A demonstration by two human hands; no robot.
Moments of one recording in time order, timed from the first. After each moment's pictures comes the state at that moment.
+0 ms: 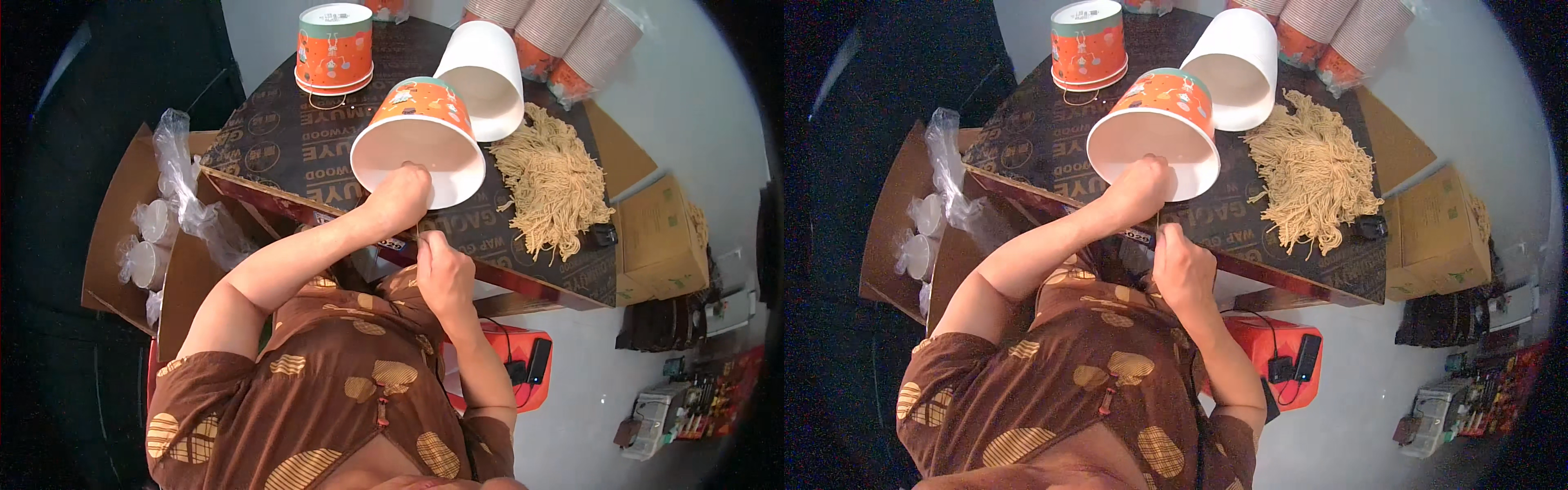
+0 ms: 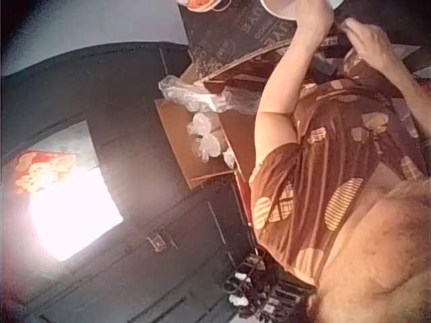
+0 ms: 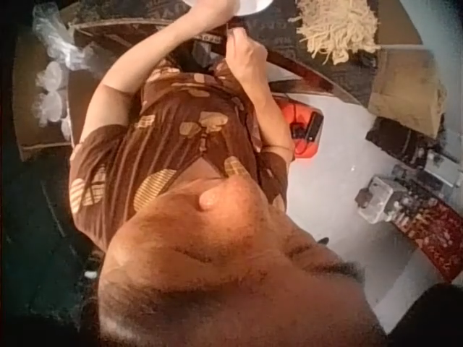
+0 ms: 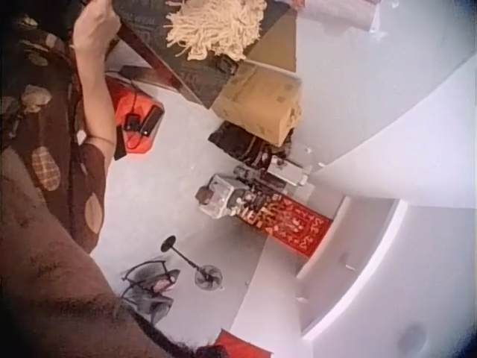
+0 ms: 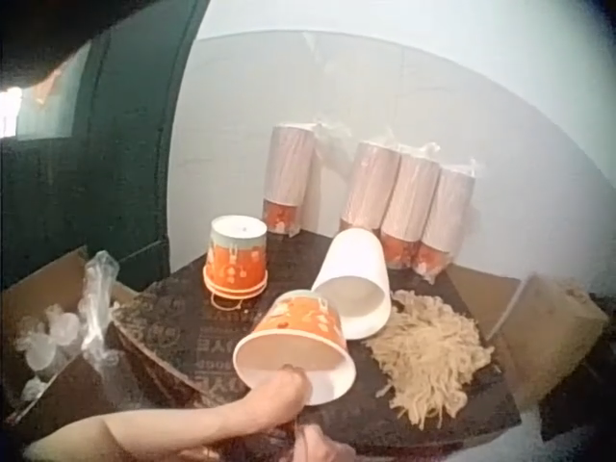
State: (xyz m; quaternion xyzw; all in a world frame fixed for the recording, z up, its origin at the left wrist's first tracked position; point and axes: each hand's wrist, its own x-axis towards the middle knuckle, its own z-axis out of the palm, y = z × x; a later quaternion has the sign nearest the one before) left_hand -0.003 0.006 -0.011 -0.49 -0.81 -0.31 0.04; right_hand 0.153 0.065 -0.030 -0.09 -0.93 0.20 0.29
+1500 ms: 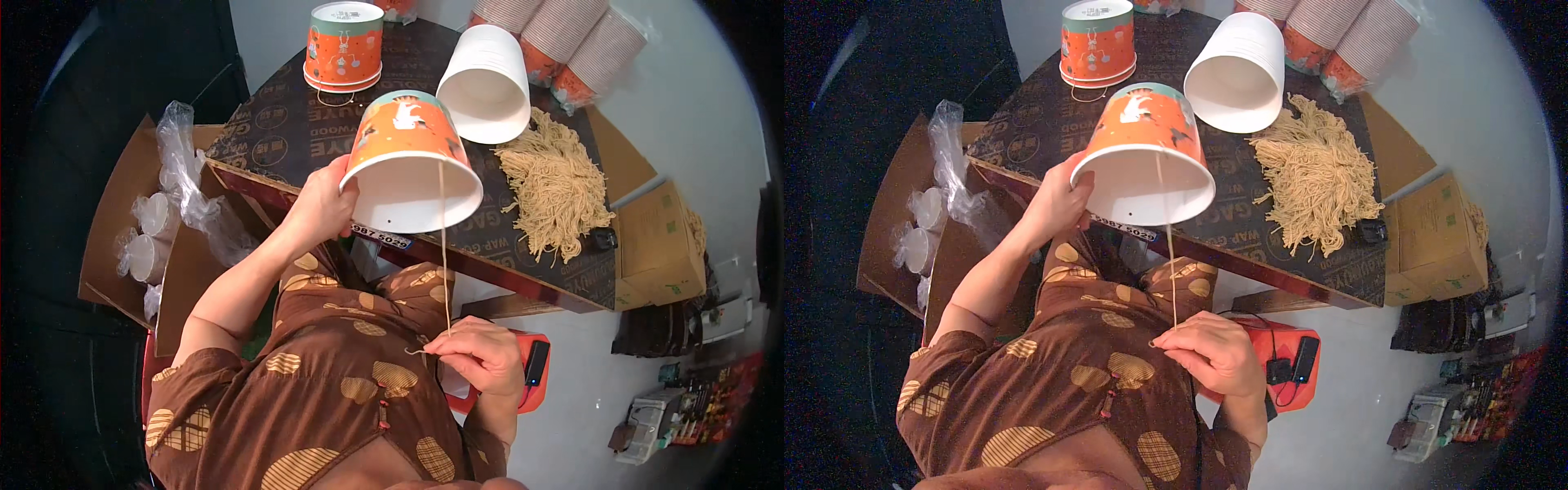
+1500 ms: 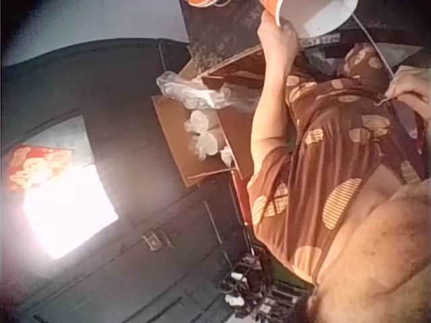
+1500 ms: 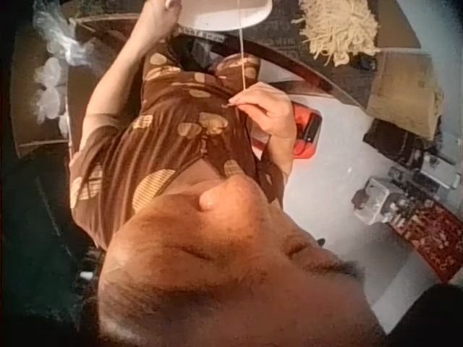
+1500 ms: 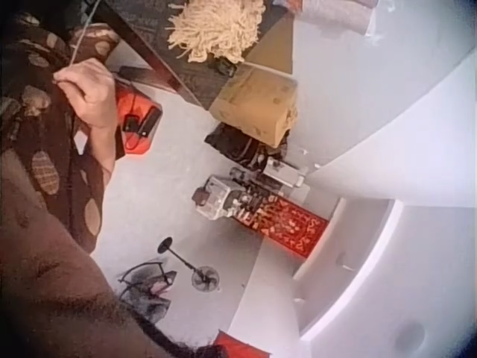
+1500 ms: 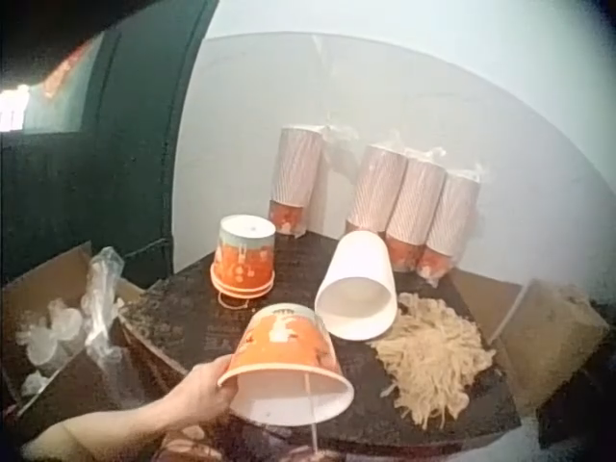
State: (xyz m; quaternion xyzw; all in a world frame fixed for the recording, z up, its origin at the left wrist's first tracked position) left_hand 0.008 -0.100 0.033 -0.27 -0.78 -0.55 -0.14; right_hand 0.255 0.062 0.035 0.14 -0.84 0.50 0.16
